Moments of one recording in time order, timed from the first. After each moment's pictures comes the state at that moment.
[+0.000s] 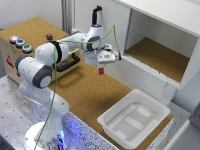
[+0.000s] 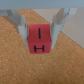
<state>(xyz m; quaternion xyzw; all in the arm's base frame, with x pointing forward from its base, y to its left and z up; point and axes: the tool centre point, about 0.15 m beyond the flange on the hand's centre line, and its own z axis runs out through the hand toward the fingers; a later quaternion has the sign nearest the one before) 0.390 -0.131 0.390 0.93 0.35 0.00 0.10</state>
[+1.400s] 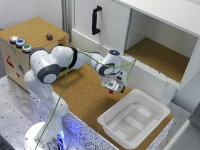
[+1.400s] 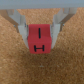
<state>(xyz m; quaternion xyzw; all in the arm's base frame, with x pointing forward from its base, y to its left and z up) 0.412 -0.190 0.227 1.00 0.09 0.02 0.02</state>
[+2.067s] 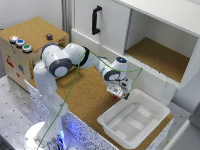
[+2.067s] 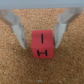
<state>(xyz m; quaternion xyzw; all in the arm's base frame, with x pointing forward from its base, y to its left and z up) 0.443 -0.182 0.215 0.99 0.12 0.03 -0.01</state>
